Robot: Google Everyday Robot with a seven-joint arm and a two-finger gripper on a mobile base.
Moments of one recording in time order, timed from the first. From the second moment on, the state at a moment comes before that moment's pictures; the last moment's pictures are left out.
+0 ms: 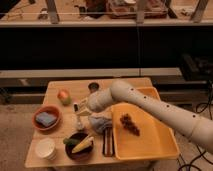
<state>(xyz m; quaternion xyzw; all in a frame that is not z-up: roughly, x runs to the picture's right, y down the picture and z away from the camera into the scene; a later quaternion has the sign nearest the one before) -0.121 0.089 0.714 -0.29 -0.43 0.17 0.84</state>
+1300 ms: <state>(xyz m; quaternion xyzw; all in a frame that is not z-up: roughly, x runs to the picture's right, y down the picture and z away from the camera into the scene) -0.194 0.053 0.738 -0.28 -0.43 0.15 0.84</state>
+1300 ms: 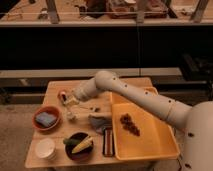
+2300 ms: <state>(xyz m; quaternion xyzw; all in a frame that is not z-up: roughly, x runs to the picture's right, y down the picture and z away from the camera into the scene) -0.126 0.081 0.712 -0.28 -0.42 0.15 0.85</state>
